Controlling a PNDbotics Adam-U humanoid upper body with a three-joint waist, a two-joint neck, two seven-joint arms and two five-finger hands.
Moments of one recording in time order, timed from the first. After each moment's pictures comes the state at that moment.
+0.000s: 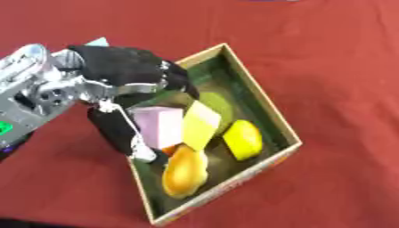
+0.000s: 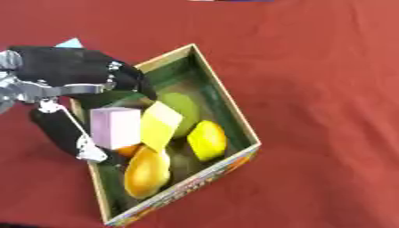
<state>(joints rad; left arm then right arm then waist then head) -0.87 0.86 -0.59 -1.99 -0.50 0.08 -0.75 -0.22 -0.52 -0.10 -1.99 -0.25 -0.06 -0.19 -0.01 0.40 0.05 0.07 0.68</state>
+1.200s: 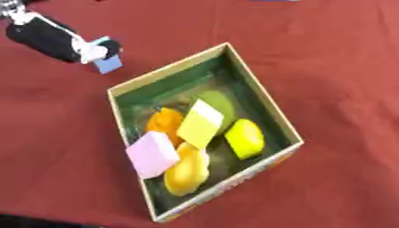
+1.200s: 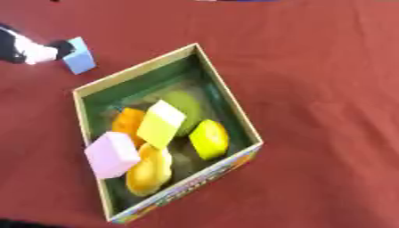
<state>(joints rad) -0.82 0.94 -0.25 -1.83 -0.39 0.29 -0.55 -0.21 -0.52 -0.11 -1.99 -0.25 -0.06 -0.21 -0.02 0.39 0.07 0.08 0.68</state>
